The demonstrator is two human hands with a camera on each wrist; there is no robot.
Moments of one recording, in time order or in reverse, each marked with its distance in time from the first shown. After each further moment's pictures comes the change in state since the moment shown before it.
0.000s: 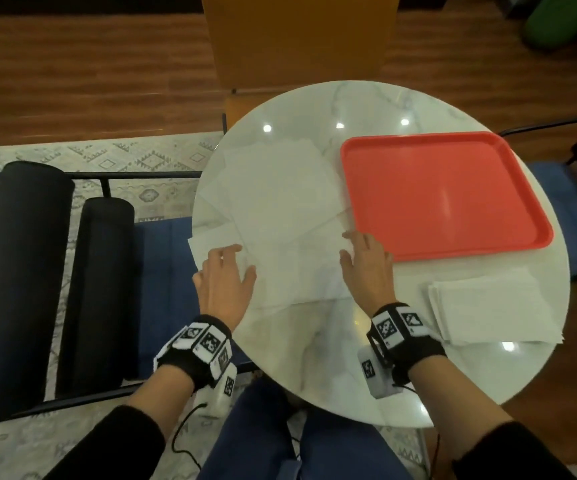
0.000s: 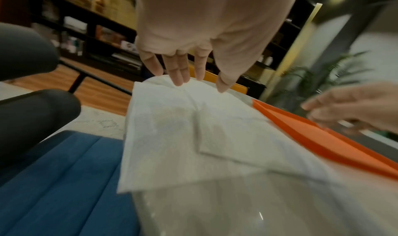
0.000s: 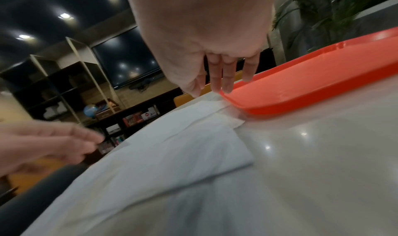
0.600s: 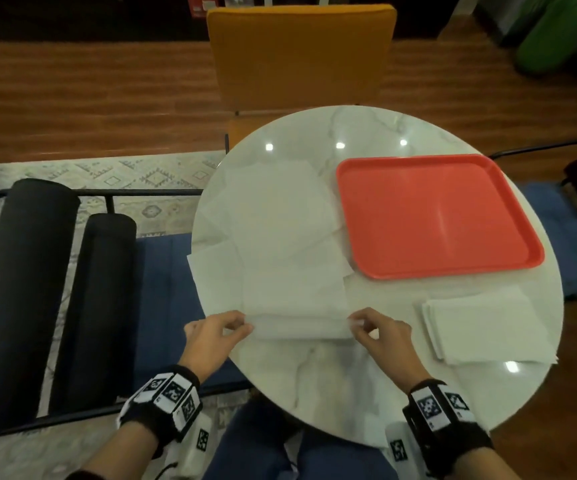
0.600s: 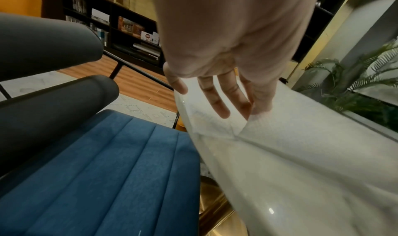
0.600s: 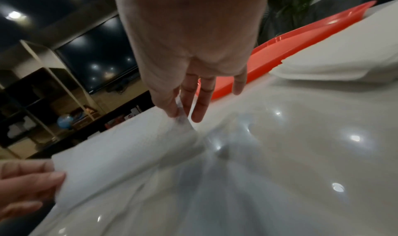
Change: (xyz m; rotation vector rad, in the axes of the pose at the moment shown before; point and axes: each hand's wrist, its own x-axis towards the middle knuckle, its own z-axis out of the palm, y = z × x) left_hand -0.038 -0.049 0.005 -0.228 -0.369 -0.041; right_hand -0.072 0.047 -0.023 0.266 -0.236 0.056
